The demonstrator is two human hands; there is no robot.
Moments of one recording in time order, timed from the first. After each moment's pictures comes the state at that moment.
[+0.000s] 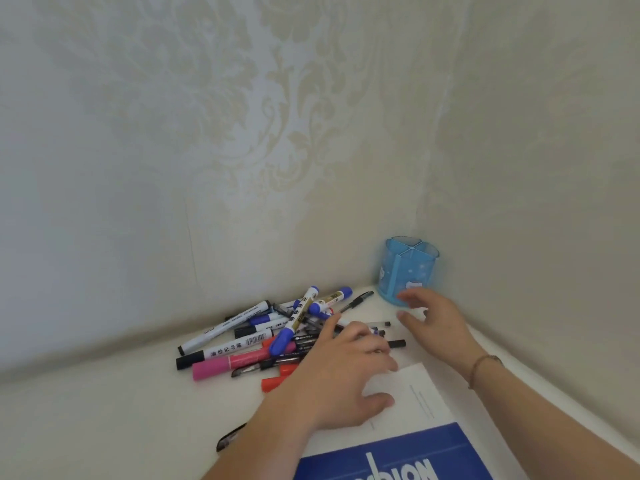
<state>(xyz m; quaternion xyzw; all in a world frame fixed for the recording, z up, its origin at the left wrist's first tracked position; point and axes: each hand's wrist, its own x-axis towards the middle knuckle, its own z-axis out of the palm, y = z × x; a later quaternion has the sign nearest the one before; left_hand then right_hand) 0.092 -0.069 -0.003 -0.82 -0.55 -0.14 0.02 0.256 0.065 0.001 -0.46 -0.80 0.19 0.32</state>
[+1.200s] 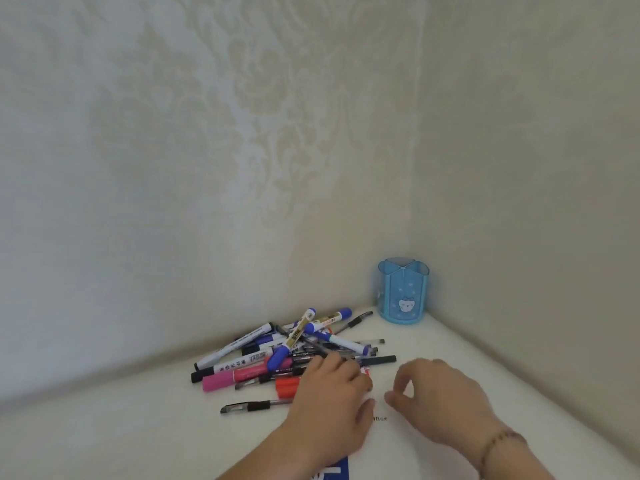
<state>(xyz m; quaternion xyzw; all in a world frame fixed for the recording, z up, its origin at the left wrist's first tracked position) 0.127 -0.083 -0.029 -0.74 -0.63 -0.16 0.18 0.286 -0.039 0.034 -0.52 -0.85 0.11 0.06</state>
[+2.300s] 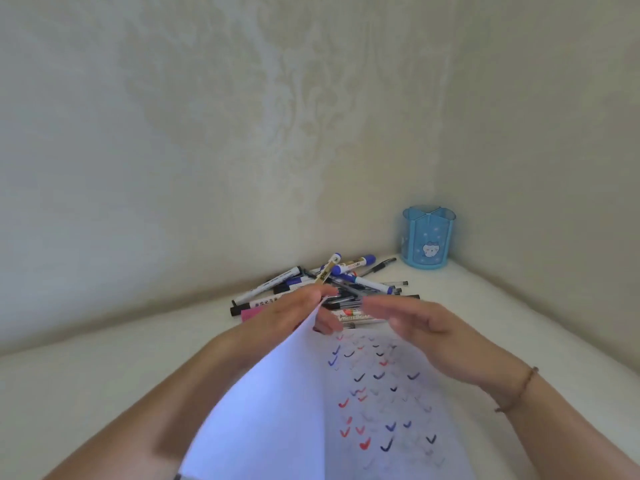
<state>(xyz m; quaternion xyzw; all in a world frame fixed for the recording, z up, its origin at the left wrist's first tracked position) 0.035 -0.142 0.006 -0.57 -0.64 -0.35 -0.39 0.292 -0.054 0.015 -0.17 -0.85 0.46 0.21</state>
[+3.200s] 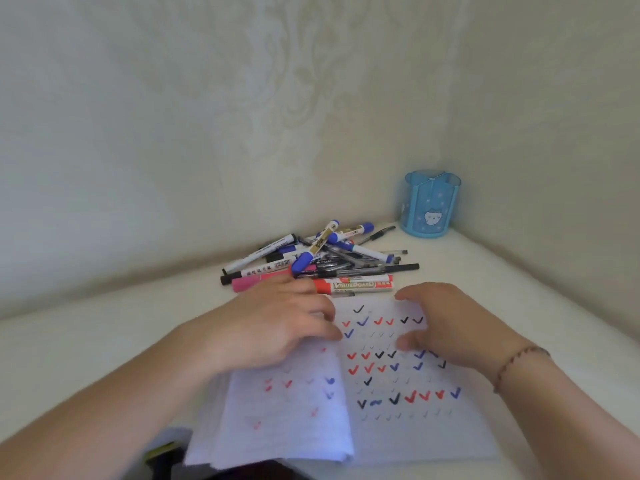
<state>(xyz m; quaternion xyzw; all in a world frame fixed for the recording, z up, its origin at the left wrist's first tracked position) 0.051 -0.170 0.016 -0.87 -0.47 -0.04 0.13 0.286 -0.052 0.014 -0.42 -0.89 0.17 0.01</state>
